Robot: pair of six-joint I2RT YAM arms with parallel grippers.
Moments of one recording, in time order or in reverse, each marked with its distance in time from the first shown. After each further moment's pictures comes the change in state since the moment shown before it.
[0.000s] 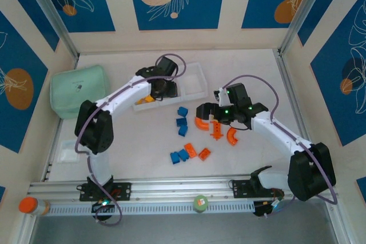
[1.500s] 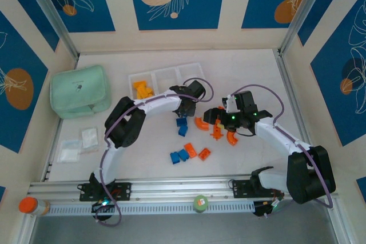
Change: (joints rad) left arm -0.179 0.307 0.092 0.066 -0.174 0.057; right arm -0.107 -0.017 -0.132 0.057 -0.059 0.018
